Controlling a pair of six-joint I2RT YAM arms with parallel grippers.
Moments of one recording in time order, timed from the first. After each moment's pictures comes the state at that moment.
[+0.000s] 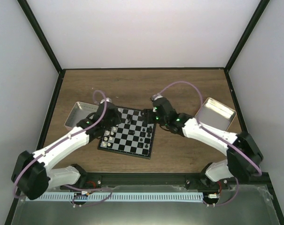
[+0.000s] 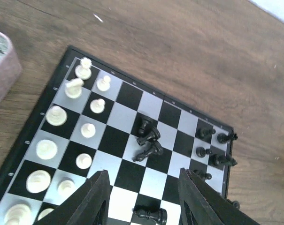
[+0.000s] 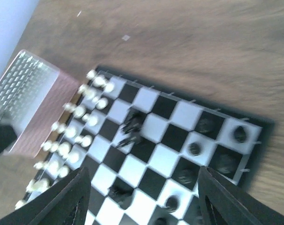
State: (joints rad) left arm -0.66 1.22 0.82 -0.38 -0.21 -0.81; right arm 0.76 1.37 0.91 -0.19 0.07 0.60
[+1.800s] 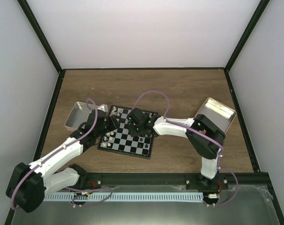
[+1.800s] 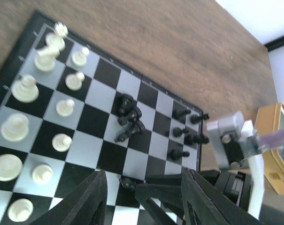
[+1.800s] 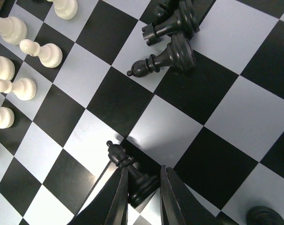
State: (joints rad) left arm -0.55 1.03 0.57 -0.15 0.00 -0.84; right arm 0.95 1.86 1.16 -0.31 0.02 0.58
